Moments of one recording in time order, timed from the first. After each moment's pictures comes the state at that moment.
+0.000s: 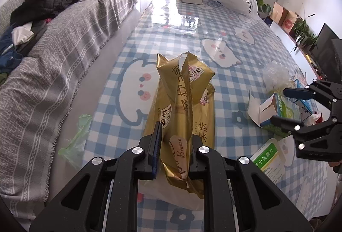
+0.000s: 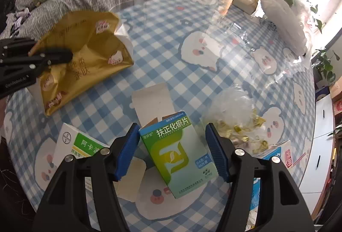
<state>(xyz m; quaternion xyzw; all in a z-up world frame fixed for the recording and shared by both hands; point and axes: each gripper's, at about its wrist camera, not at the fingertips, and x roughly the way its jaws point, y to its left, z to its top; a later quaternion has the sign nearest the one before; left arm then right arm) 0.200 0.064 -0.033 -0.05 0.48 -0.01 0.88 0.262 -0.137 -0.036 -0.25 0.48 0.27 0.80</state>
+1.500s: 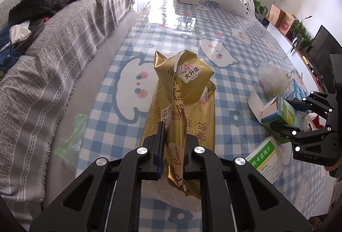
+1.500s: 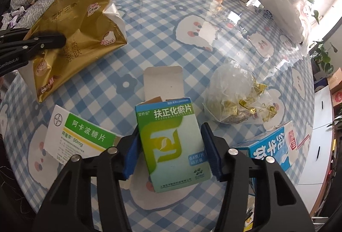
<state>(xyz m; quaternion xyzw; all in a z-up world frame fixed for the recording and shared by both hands) 0.195 0.065 -0.035 -0.05 0.47 -0.02 0.88 0.250 -0.153 -0.049 -0.25 0.48 0.25 0.80</state>
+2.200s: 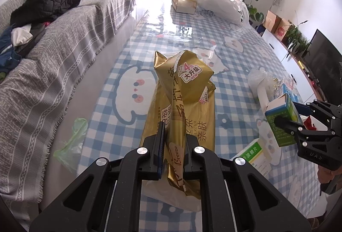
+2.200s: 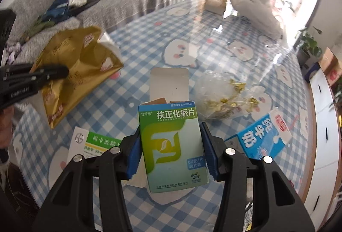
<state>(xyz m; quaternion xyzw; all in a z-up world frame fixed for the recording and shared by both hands) 0.179 0.060 -0.015 -0.06 0.45 -0.03 0.89 0.221 -0.178 -0.011 -0.15 0.43 0.22 0.86</state>
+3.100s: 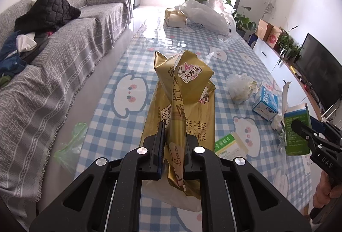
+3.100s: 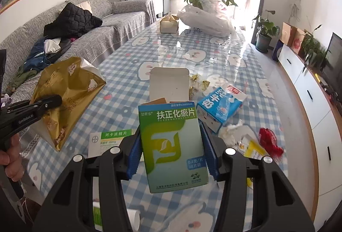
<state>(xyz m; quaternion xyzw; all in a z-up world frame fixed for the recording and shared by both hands) 0.123 0.040 0.019 -0.06 0.41 -0.04 0.91 0.129 -0.230 0.035 -0.04 0.38 0.11 0.92</state>
